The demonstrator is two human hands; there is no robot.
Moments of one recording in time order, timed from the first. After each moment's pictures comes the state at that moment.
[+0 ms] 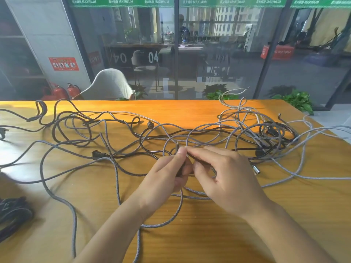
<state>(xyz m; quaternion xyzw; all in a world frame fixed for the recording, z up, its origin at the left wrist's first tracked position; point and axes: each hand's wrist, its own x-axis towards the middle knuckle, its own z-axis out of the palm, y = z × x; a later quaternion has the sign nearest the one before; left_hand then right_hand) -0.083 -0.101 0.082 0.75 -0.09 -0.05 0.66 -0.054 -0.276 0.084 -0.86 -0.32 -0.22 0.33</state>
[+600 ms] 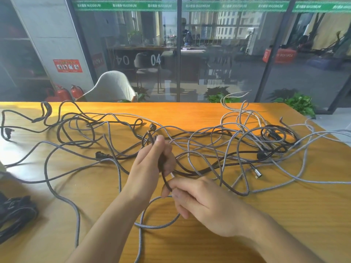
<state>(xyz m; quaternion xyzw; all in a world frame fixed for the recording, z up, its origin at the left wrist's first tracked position) -0.075 -0.084 0.084 0.68 -0.03 0.10 0.73 -0.071 -0.262 0.081 -0.81 -0.43 0.14 0.38</state>
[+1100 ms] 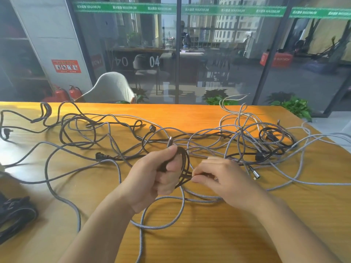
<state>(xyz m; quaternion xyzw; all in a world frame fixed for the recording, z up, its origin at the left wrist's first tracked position) -0.081 -0.071 0.094 0.58 -0.11 -0.14 0.79 -0.020 -0.294 0.062 -0.88 -0.38 -0.05 0.29</state>
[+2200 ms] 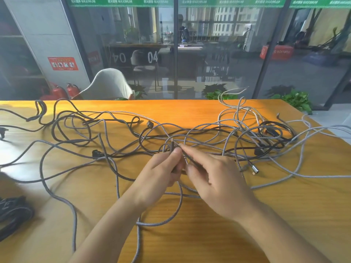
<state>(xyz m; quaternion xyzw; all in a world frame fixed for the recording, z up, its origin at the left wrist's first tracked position) -0.078 -0.091 0.080 0.76 -0.08 -0.02 0.64 -0.053 -0.267 0.067 -0.85 -0.33 -0.18 0.36</state>
